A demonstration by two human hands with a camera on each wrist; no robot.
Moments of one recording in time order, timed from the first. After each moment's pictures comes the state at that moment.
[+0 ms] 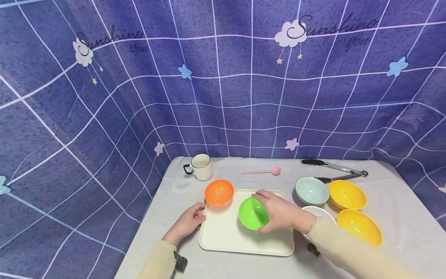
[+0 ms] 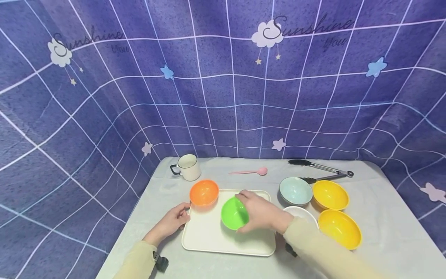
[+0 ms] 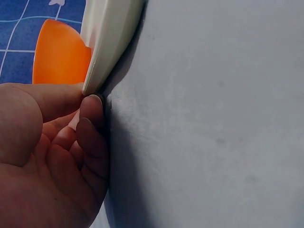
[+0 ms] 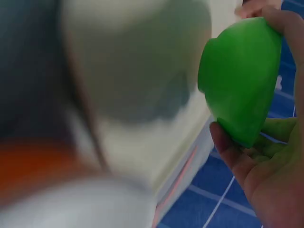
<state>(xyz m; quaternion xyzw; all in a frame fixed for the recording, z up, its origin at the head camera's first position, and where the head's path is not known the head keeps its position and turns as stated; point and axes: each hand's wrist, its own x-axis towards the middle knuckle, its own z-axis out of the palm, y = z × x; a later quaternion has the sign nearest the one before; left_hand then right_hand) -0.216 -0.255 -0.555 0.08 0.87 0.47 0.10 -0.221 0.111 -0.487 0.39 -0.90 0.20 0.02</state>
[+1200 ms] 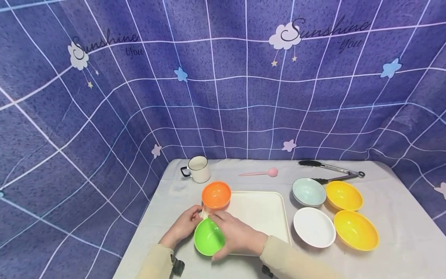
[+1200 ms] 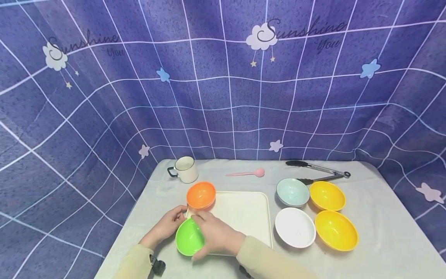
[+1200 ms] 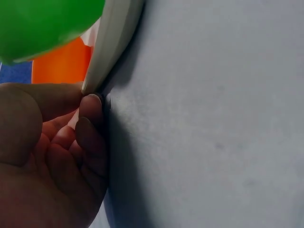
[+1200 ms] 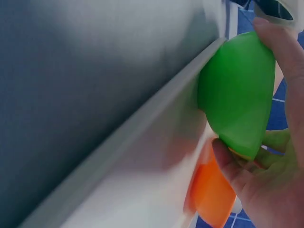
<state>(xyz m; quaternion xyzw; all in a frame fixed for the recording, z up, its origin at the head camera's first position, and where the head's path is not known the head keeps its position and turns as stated) -0.215 -0.257 -0.553 0.07 0.88 0.47 0.09 -0.185 -0.011 -0.518 0.43 -0.87 0.24 -0.02</state>
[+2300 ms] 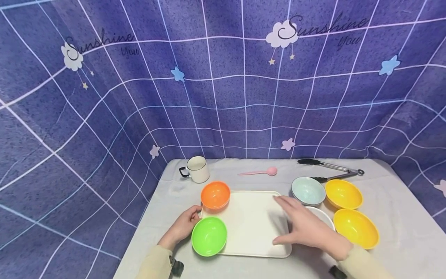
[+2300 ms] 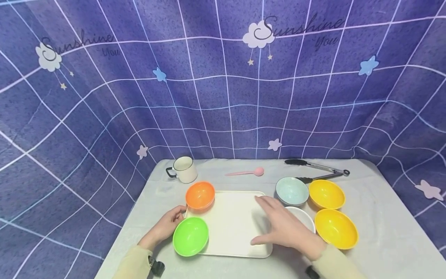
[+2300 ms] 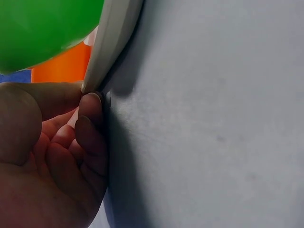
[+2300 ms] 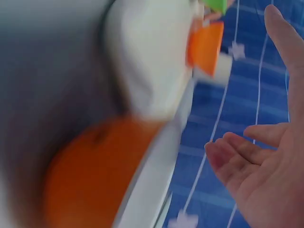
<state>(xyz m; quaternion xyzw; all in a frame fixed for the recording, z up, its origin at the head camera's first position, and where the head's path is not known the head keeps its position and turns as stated) -0.218 -0.256 -0.551 0.05 0.89 0.45 0.10 -0.164 0.174 -0.479 0.28 -0.92 0.25 0.08</state>
